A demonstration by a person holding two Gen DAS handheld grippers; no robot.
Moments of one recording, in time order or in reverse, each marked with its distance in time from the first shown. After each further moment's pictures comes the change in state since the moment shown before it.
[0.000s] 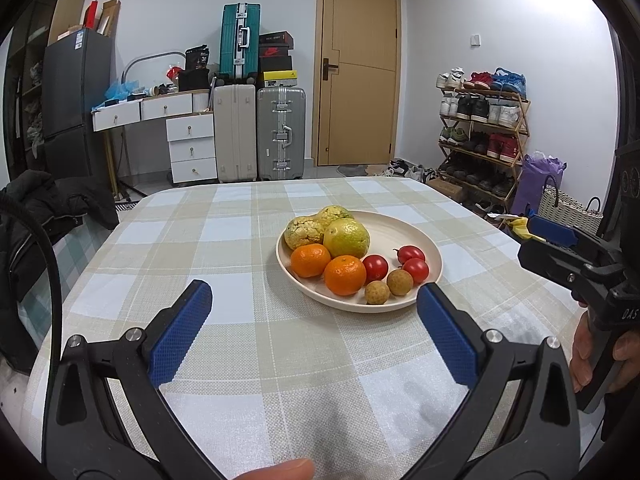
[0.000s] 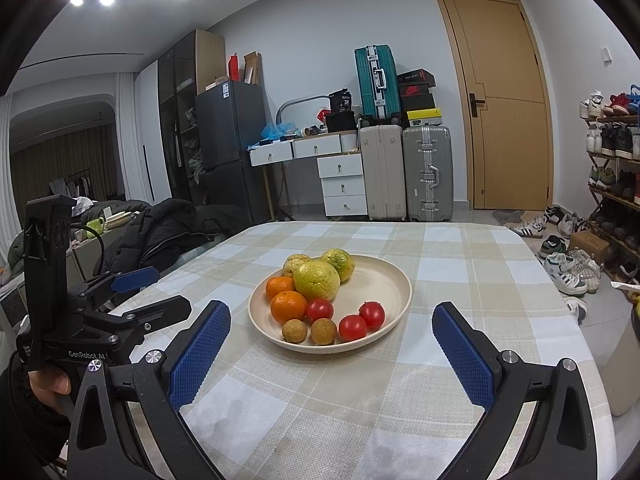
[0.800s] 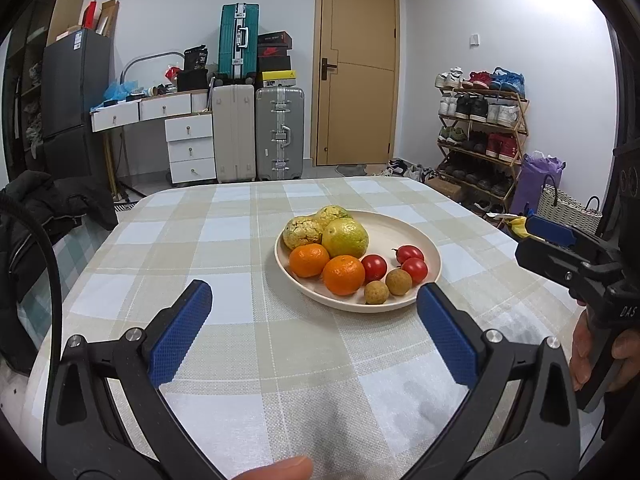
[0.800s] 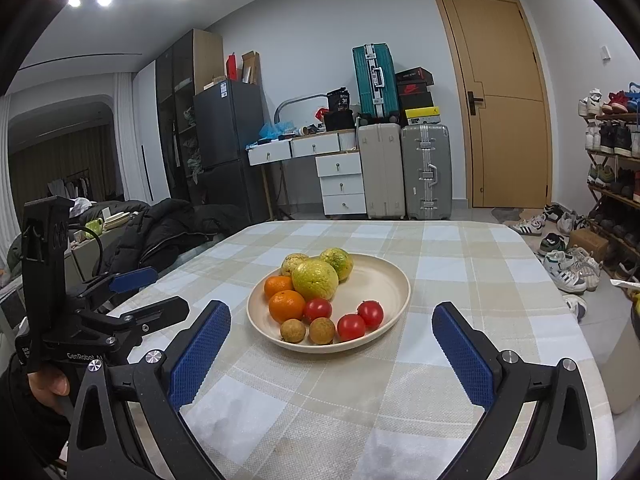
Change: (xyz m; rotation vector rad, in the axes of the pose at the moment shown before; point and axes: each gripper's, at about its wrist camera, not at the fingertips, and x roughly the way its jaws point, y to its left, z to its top) left arm -0.001 0.000 0.000 0.001 0.000 -0.002; right arm 0.000 -0.001 0.000 0.008 0.005 -0.003
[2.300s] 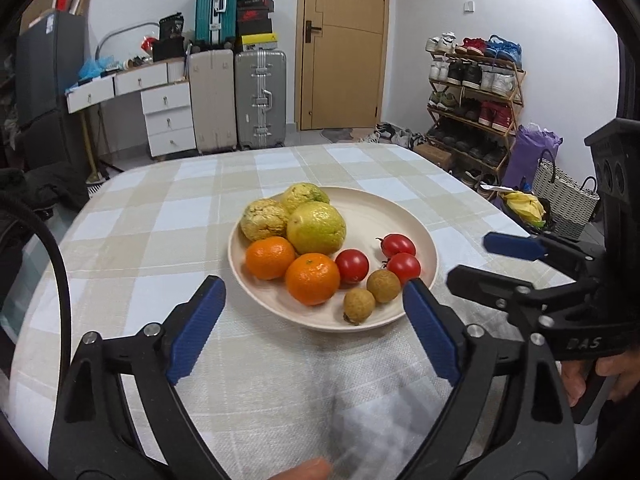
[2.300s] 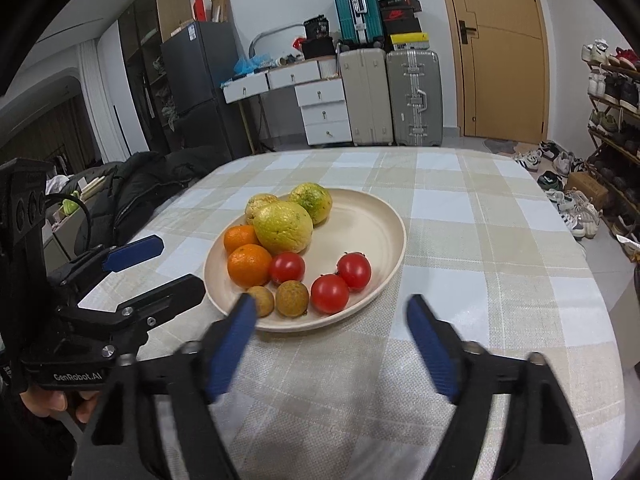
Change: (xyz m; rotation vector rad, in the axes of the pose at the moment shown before) left arm 0.078 -0.025 0.016 0.024 0.141 -0.039; right arm 0.062 -0.020 0.003 0.065 0.273 -0.041
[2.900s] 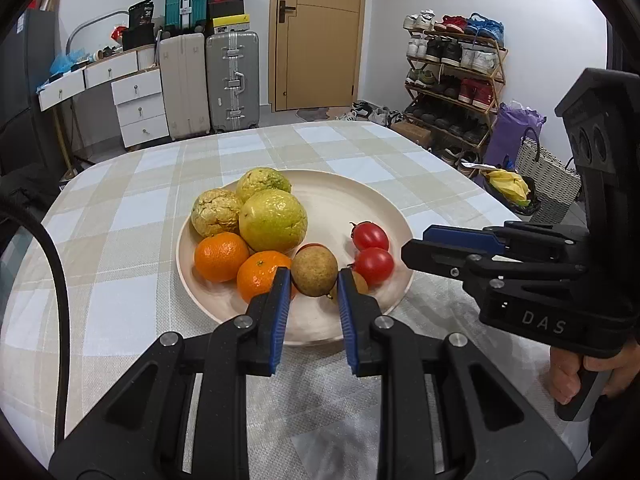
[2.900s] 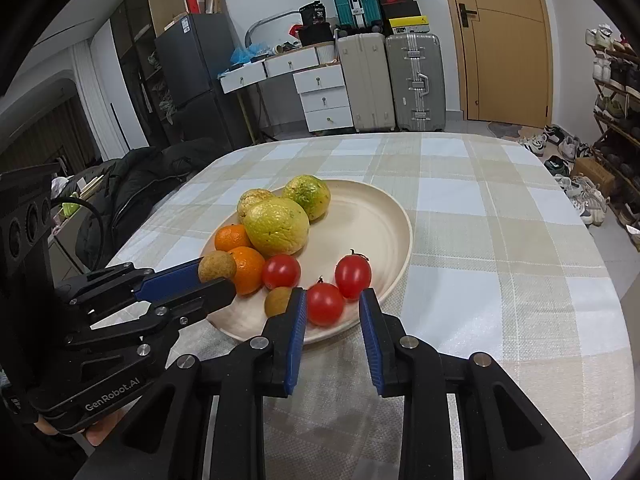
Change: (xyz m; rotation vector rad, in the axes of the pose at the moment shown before) left arm 0.036 -0.021 0.009 0.040 0.091 -0.088; right arm 0.024 -0.007 0.013 0.027 0.071 0.018
